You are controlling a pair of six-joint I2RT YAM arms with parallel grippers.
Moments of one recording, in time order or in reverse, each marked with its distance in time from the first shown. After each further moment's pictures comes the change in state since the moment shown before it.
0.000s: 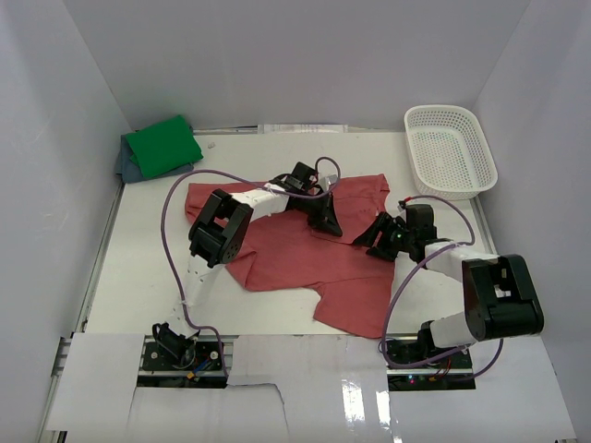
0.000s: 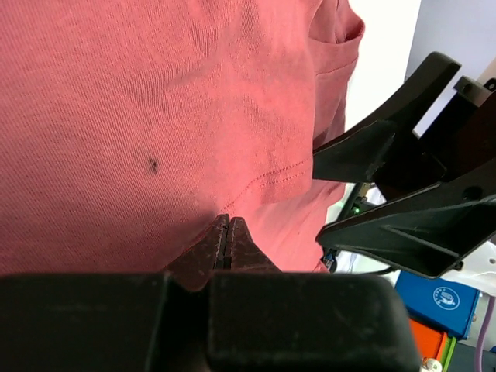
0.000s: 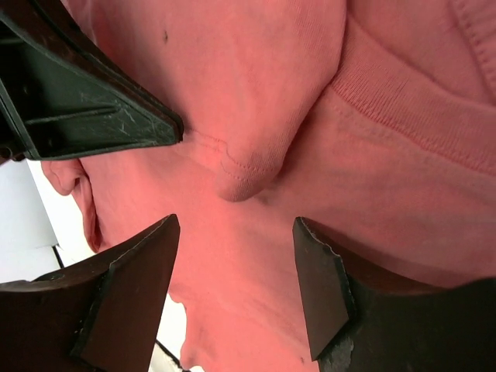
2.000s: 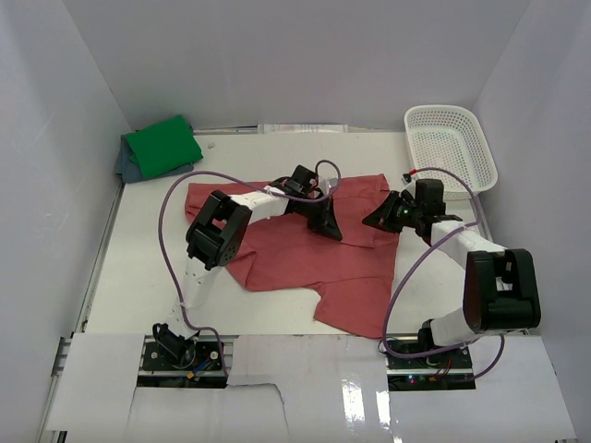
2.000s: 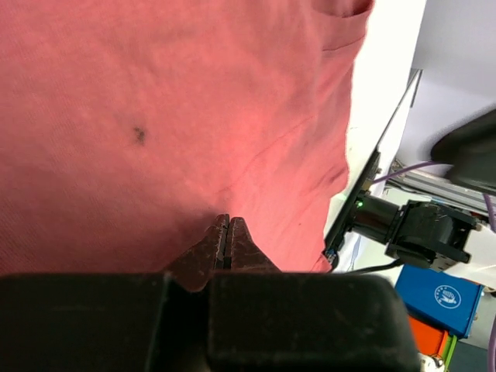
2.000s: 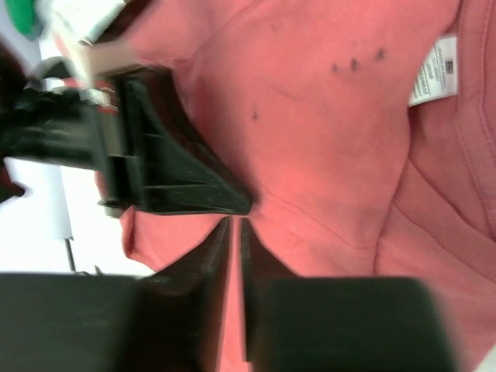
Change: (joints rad) left arm -0.015 -0.039 -0.076 0.034 -0.011 -0.005; right arm -0.068 0.021 0.224 -0.096 -0.103 -0.095
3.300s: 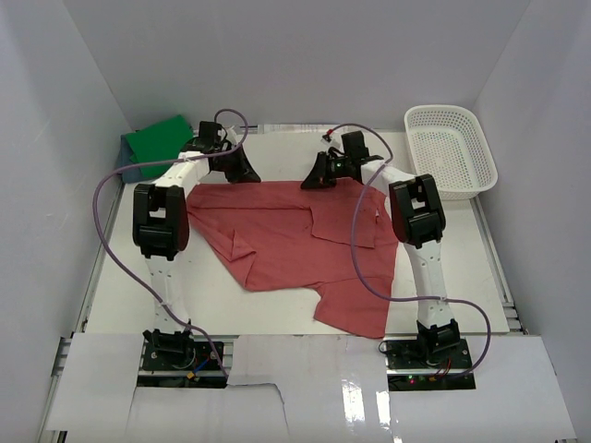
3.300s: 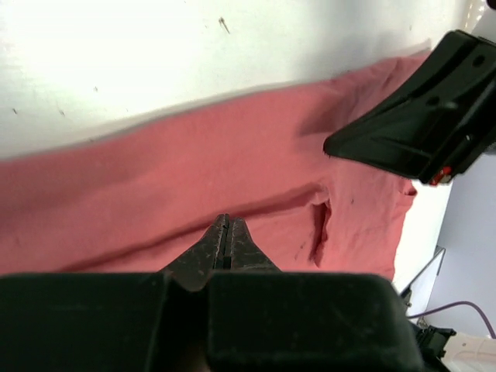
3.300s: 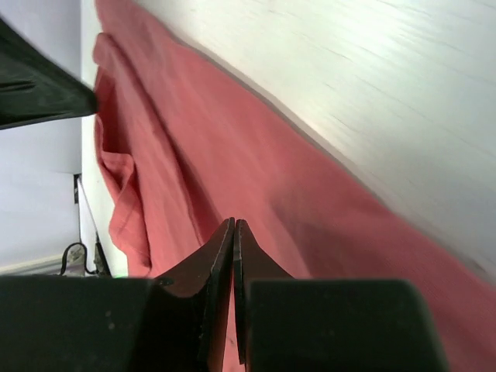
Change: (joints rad) left arm 0.505 -0.164 0.088 -0.240 -0.212 0.171; right arm 0.244 0.967 1.075 -0.148 -0.249 -0.105
